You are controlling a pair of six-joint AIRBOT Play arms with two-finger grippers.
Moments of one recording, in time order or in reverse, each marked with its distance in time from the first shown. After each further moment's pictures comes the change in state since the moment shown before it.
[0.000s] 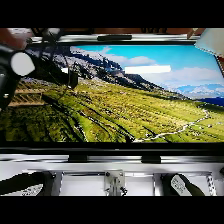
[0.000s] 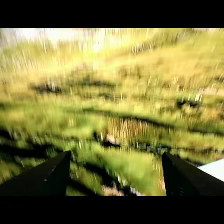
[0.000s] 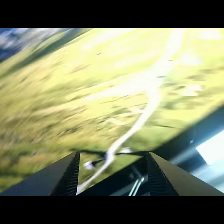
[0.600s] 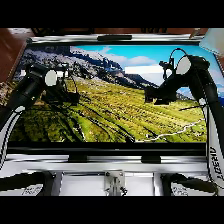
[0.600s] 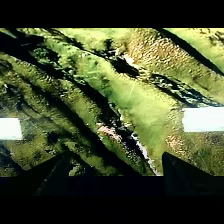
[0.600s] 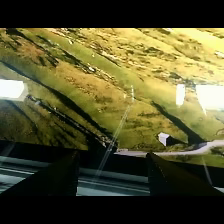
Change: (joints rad) left arm 0.011 -0.072 -0.167 0.047 -0.126 -0.297; right arm 0.709 -0.374 -0.043 -0.049 -0.133 0.076
